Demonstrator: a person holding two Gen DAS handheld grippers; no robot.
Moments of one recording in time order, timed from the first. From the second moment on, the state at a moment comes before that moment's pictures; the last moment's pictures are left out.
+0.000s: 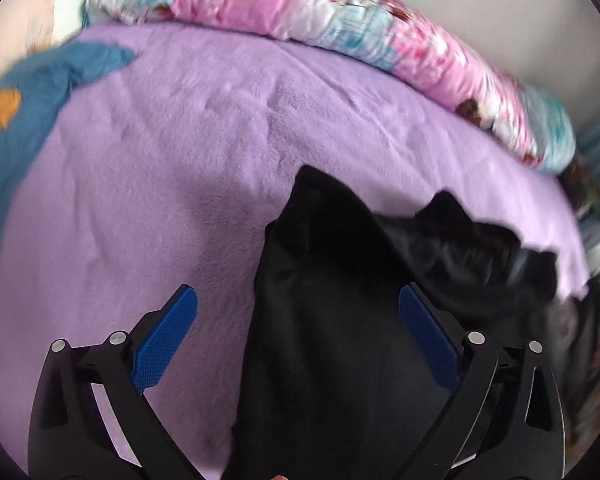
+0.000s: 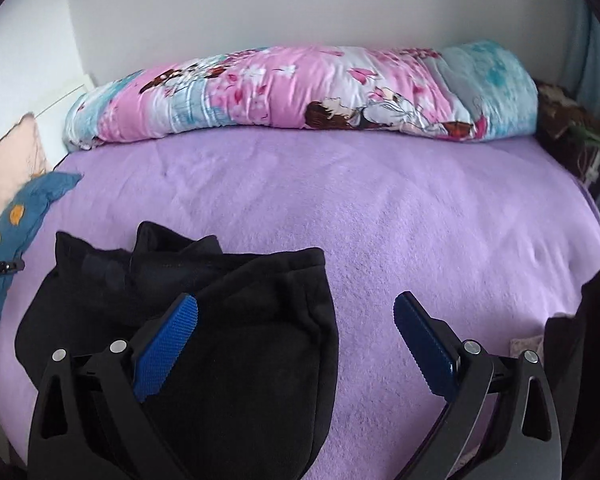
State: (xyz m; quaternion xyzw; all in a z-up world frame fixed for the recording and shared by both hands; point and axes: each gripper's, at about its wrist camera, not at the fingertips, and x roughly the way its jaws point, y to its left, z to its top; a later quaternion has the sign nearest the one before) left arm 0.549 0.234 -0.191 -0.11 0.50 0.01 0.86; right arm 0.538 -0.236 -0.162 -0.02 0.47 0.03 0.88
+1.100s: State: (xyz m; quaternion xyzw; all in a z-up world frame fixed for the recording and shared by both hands) left arm 0.466 0.102 -0.278 0.09 0.43 0.02 0.90; right arm 0.584 0.039 -0.256 -0.41 0.46 0.27 0.74
